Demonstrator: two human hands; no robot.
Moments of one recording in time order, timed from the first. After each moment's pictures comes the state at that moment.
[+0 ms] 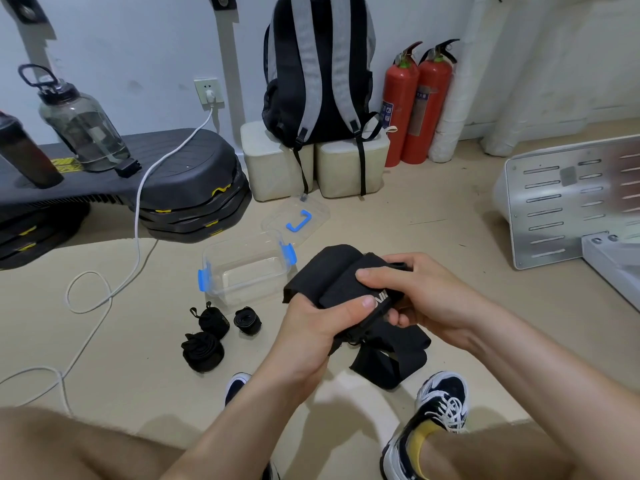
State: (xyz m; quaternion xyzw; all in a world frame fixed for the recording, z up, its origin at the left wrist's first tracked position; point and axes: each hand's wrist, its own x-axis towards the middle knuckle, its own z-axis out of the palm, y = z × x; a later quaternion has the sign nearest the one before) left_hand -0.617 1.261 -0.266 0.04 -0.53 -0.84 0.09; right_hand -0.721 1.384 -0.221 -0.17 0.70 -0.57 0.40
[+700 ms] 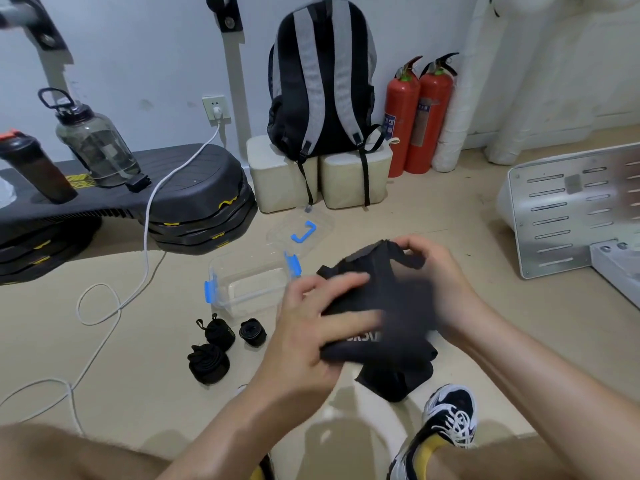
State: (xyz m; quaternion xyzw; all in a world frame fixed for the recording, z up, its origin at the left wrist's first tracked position) left_hand -0.598 1.247 -0.261 -0.01 -0.85 -0.47 0.24; right_hand -0.729 1.376 -0.223 -0.10 0.71 -0.65 0.23
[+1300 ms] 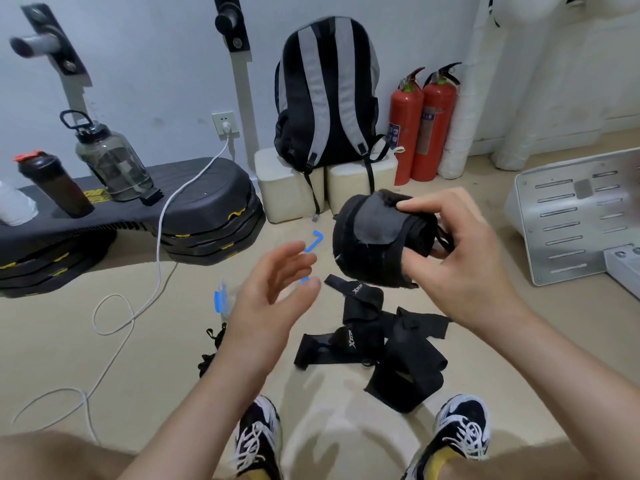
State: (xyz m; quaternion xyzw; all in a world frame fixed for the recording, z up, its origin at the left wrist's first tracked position) left_hand -0.599 1.222 -0.221 0.14 -0.70 -0.66 0.23; right_hand -0.740 1.390 -0.202 -0.38 0.73 -0.56 -0.10
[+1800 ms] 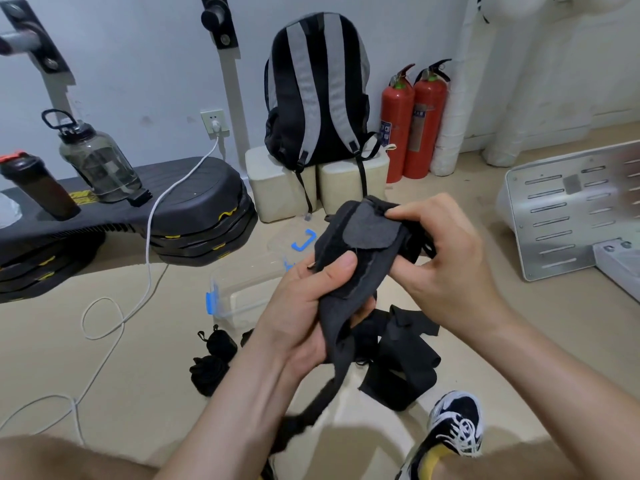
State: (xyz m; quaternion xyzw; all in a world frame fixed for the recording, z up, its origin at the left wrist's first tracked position) left_hand -0.640 1.260 -0.200 0.10 -0.39 -0.91 0.06; right_hand -0.746 1.390 -0.214 -0.40 0.75 -0.49 -0.19
